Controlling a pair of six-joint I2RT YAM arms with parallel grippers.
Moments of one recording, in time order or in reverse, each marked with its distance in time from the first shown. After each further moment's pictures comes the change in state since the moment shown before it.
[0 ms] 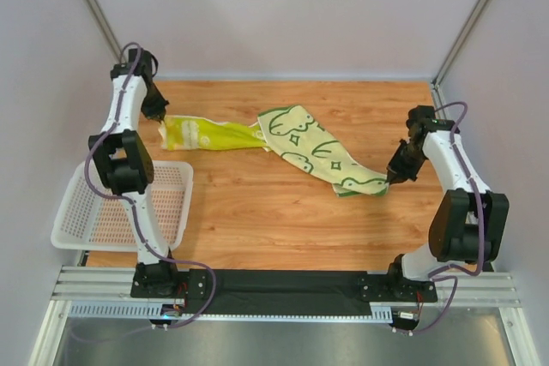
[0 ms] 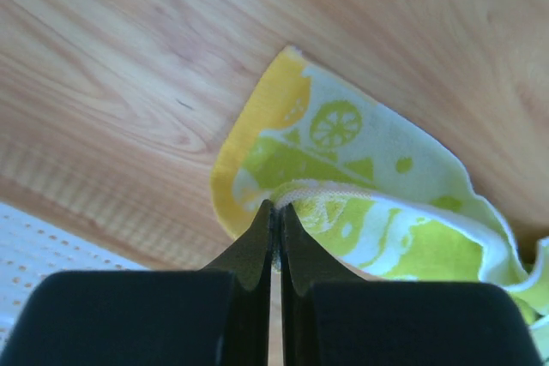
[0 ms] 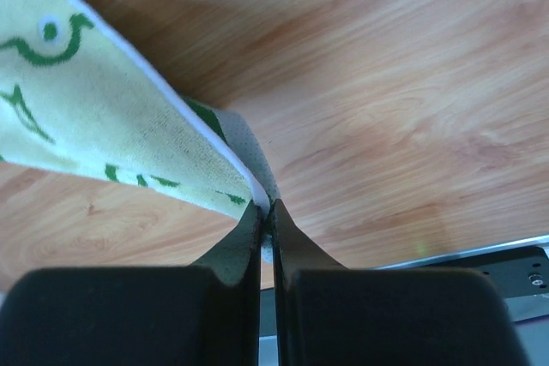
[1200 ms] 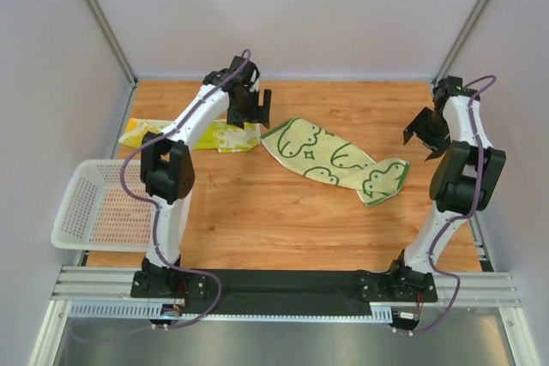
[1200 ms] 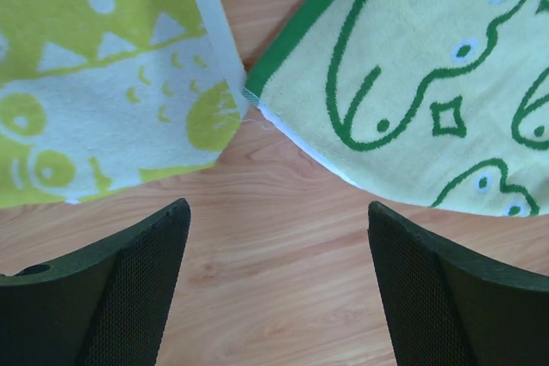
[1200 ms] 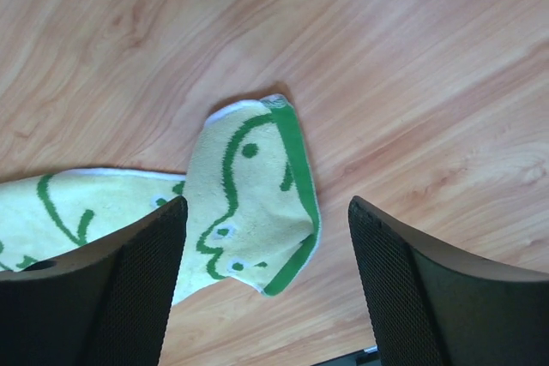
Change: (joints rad) left arm -0.495 -0.033 -0.004 0.144 0.238 0.161; right arm -0.225 0.429 0.510 -0.023 0.109 -0.011
